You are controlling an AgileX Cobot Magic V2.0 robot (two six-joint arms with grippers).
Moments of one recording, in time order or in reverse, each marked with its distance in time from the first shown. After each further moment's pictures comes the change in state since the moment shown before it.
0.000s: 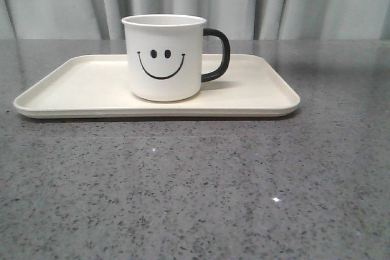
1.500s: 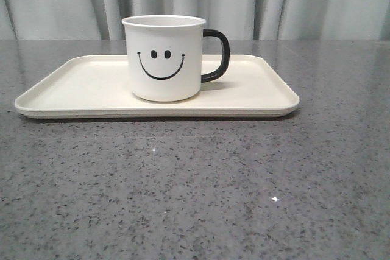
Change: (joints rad) left arm 0.000 0.000 0.047 -0.002 -0.089 0.000; right arm -0.489 -1.231 1.097 -0.126 -0.521 0.351
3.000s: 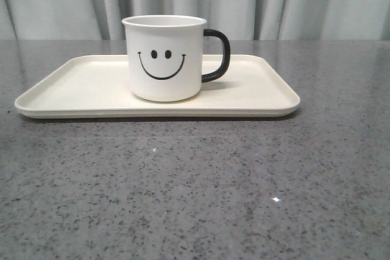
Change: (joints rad) left arm 0.059 -0.153 0.325 -0.058 -0.666 0.000; right arm 0.000 -0.089 0.196 -0.083 0.014 0.061
